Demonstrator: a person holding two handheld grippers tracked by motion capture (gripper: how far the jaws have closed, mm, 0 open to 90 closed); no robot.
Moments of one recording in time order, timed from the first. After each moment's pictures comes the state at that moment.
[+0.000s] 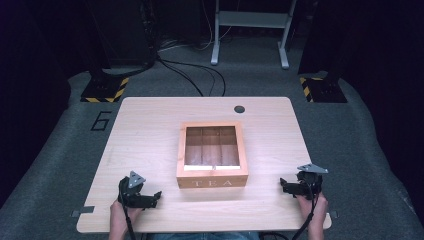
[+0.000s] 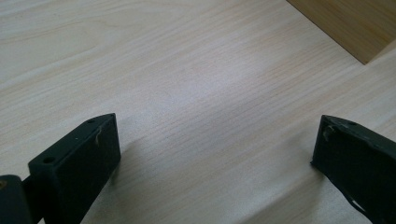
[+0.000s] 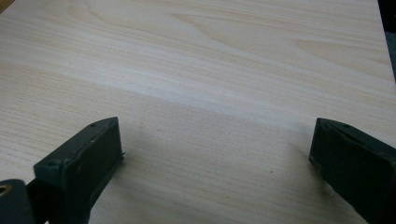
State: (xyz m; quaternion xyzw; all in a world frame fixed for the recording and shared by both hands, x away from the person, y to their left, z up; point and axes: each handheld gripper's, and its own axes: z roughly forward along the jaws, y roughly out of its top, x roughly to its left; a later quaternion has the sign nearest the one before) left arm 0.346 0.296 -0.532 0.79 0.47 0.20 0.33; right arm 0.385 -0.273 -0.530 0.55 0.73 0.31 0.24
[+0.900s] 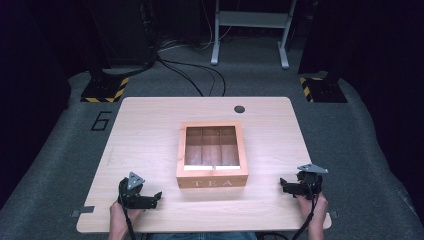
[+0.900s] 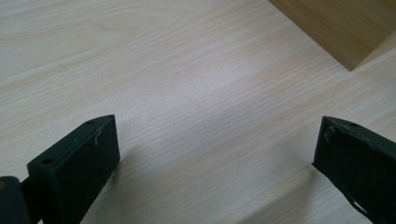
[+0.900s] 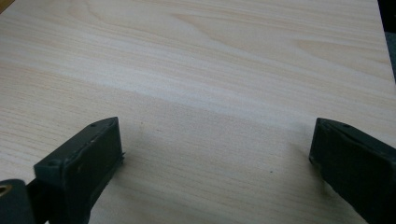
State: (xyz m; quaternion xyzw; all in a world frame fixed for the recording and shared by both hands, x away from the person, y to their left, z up) left arm 0.342 0.295 -0.531 0.78 0.48 0.20 0.35; right arm 0.385 -0.273 -0.530 0.55 0.74 0.31 0.24
